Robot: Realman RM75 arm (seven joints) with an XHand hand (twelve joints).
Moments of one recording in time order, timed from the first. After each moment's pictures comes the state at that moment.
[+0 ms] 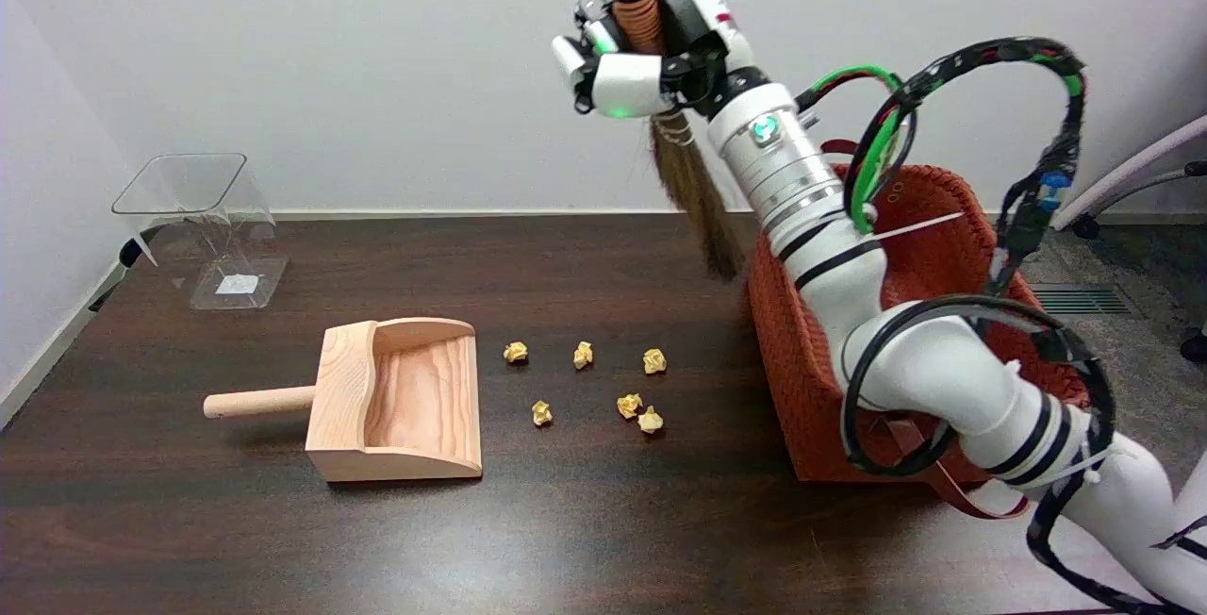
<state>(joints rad) 0.37 -0.99 0.96 -1.86 -1.34 0.58 -0.10</state>
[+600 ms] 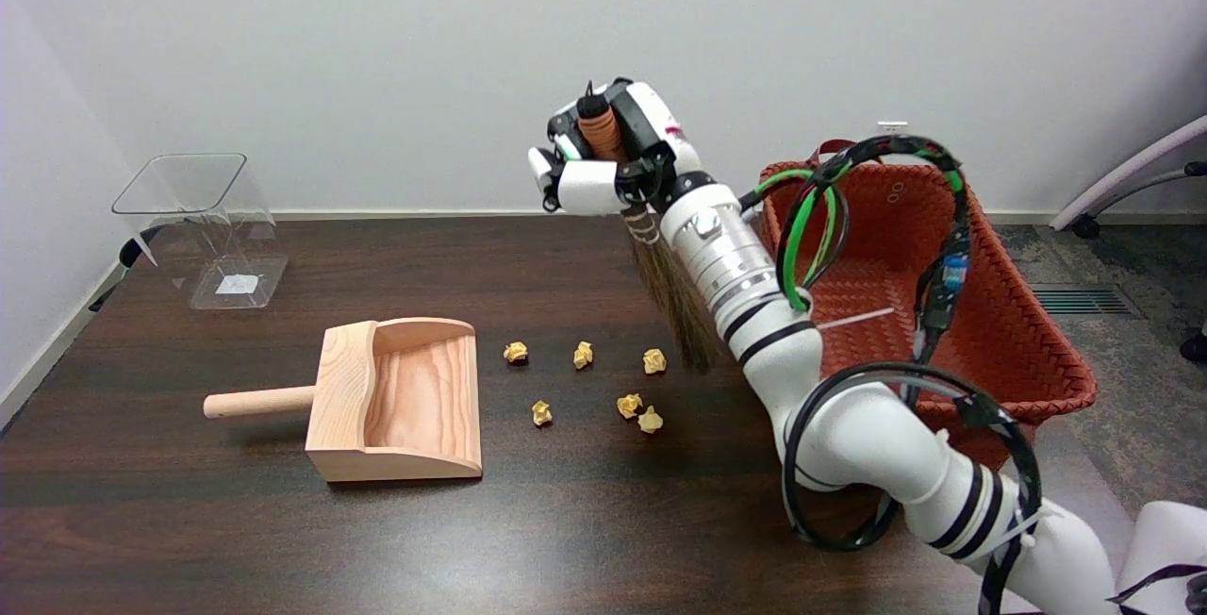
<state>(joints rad) 0.27 -1.16 0.92 -1.76 -1.31 0.63 -0.20</state>
